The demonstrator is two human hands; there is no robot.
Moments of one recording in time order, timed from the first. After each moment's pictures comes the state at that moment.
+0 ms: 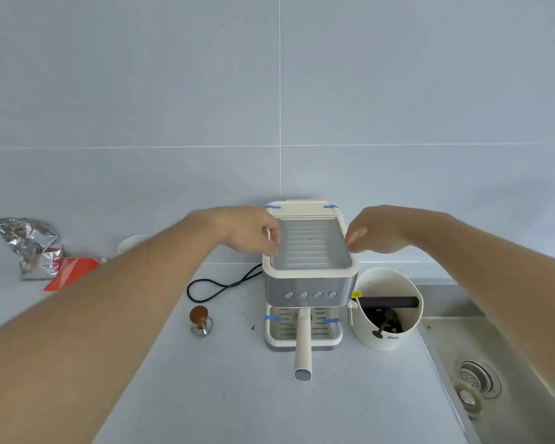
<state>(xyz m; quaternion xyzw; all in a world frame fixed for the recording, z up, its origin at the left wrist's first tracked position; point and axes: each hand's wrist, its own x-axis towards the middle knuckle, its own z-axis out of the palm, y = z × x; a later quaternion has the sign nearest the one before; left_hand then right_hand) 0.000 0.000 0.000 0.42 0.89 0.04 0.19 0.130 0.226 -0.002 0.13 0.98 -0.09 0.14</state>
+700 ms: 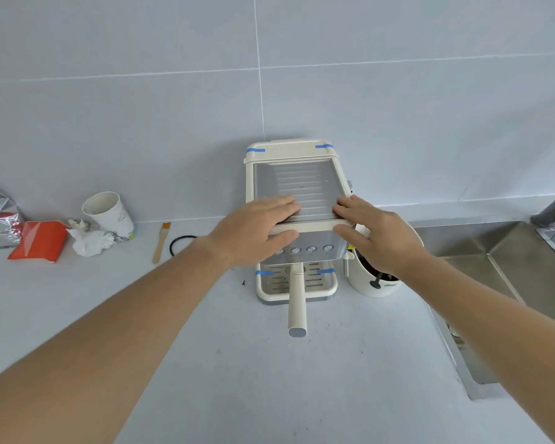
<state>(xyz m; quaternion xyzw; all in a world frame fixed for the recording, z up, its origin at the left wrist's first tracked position) 0.013 0.016 -0.120 0.55 0.82 0.15 0.04 0.165 0.220 -0.141 0.10 0.94 -0.28 -0.17</state>
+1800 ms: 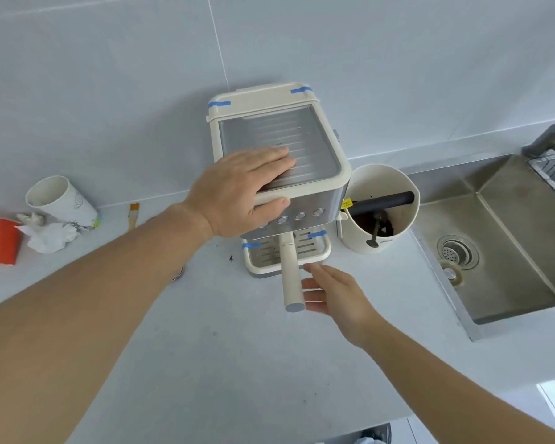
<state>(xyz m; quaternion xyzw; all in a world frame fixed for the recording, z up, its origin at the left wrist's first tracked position) -0.012 0.035 -0.138 0.64 0.75 0.15 -0.07 0.204 0.116 -0.238 0.40 0.53 -0.75 0.00</state>
